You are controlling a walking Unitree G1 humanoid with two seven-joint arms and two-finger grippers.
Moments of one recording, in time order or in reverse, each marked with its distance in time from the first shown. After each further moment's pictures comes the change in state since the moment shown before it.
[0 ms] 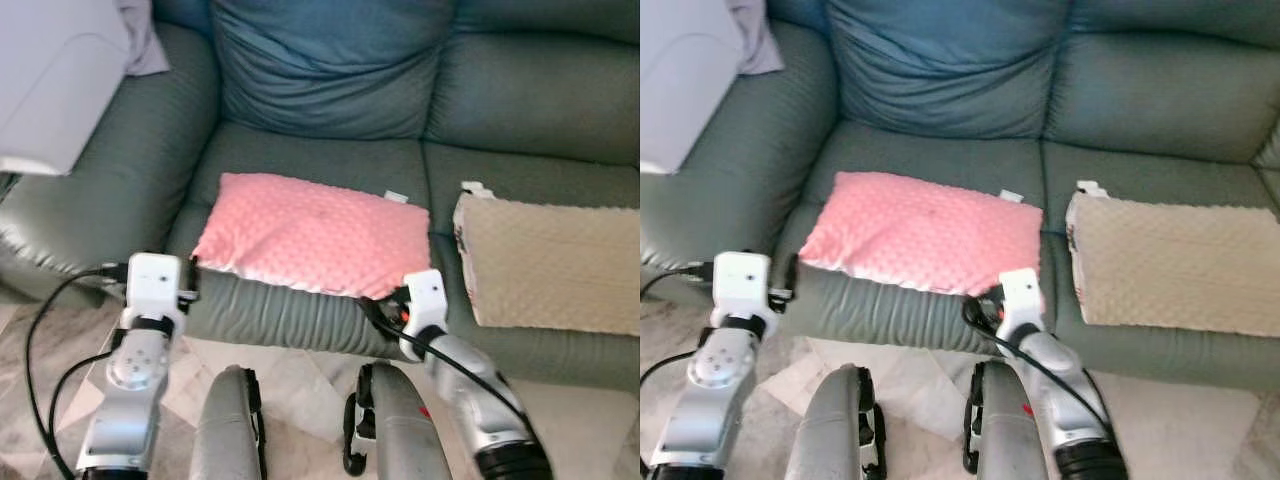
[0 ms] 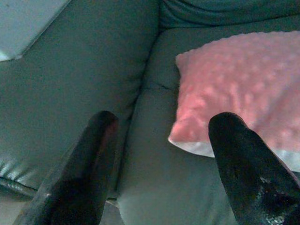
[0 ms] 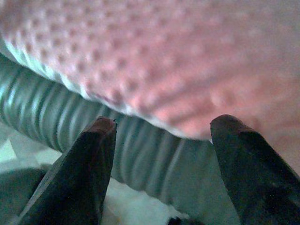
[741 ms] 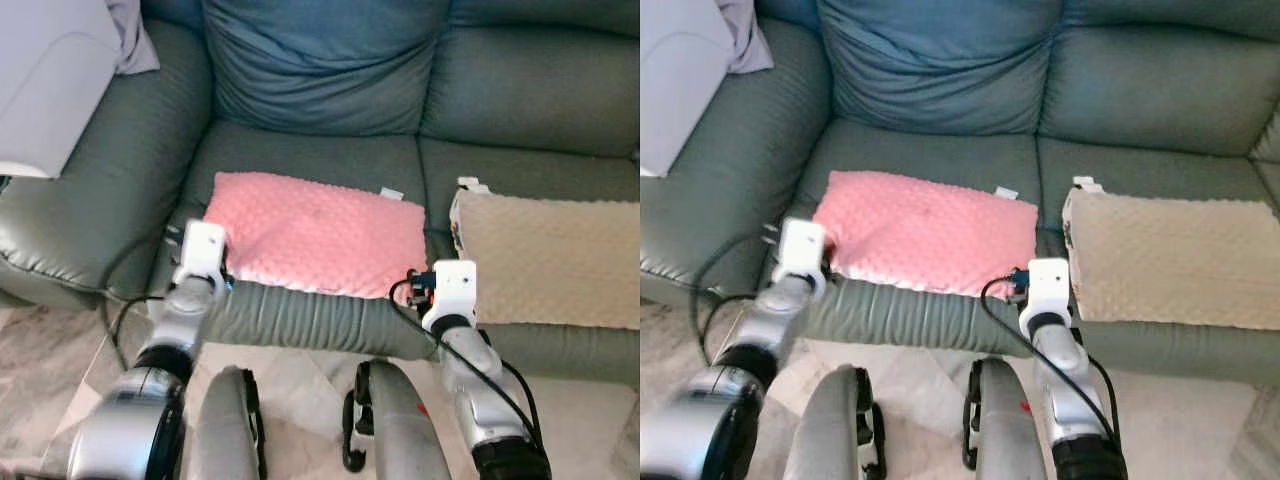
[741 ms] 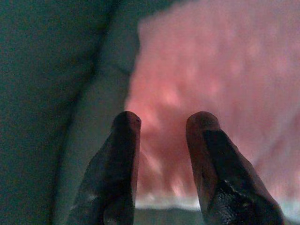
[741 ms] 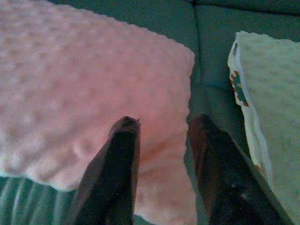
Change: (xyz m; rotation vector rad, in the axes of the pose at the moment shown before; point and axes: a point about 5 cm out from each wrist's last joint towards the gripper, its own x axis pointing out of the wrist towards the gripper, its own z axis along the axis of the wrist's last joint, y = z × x) left arm 0.086 -0.028 -0.011 -0.003 0.131 -0.044; right arm -0.001 -0.024 0.015 -0.029 -0.181 -0.377
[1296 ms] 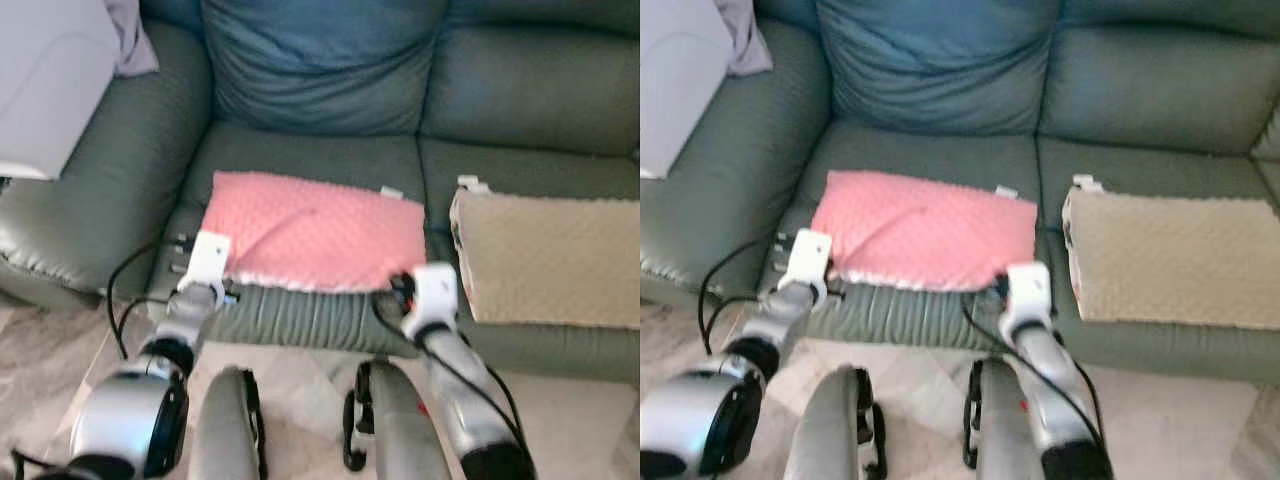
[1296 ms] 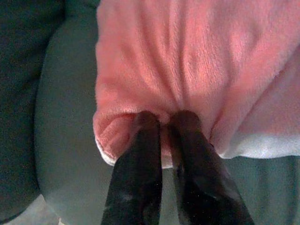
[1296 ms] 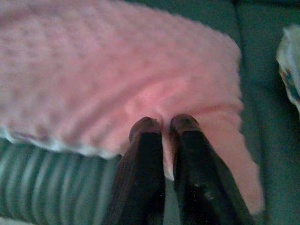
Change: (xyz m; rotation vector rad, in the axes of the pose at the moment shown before) left arm 0.003 -0.006 -0.027 0.081 0.219 -0.057; right arm -0.007 0.024 -0.015 0.012 -0.011 0.144
